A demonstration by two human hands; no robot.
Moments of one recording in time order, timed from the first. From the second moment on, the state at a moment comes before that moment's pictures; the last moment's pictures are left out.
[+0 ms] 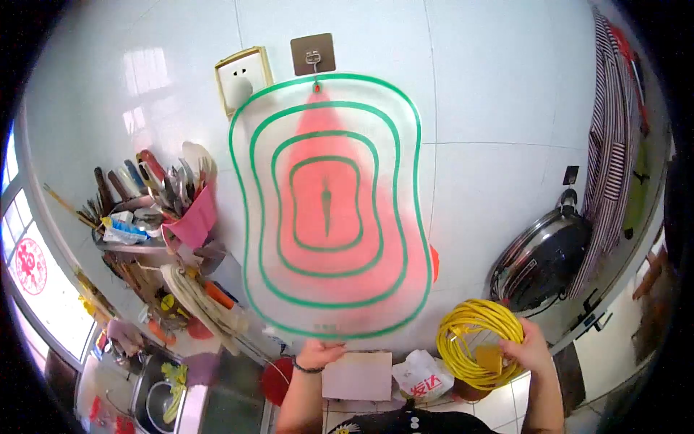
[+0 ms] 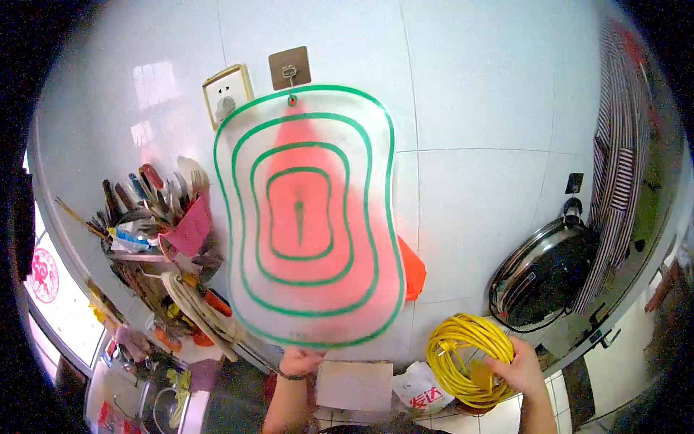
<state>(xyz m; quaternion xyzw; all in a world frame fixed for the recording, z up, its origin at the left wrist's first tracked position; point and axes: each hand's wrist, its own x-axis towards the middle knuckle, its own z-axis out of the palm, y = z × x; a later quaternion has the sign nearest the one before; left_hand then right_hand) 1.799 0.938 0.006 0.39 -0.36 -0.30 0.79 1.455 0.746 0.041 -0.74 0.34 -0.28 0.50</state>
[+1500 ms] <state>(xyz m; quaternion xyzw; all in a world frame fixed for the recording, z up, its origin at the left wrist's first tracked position) 1.857 0.907 0.047 0.50 -0.49 -0.06 0.71 1.630 0.742 0.272 -0.75 0.15 -0.07 0.65</state>
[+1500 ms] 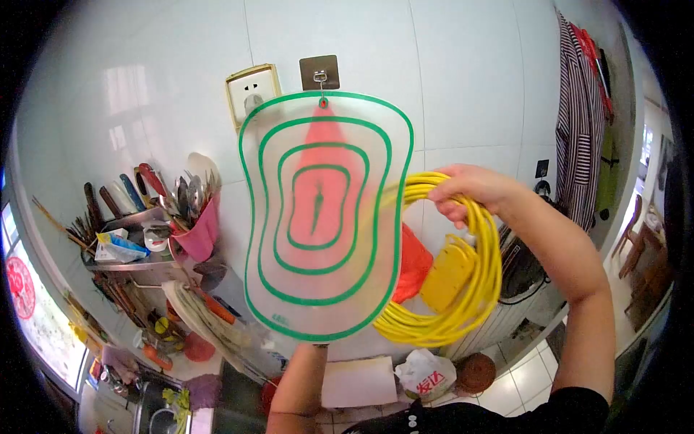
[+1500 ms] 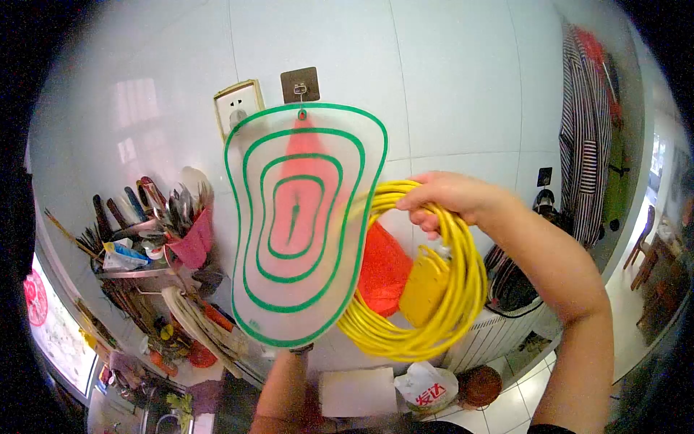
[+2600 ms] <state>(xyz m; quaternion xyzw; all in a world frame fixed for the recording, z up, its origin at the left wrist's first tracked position) 1.801 0.953 0.133 0.51 -0.81 0.24 0.14 1.720 0.707 0.235 -0.64 0.00 0.03 0.76</state>
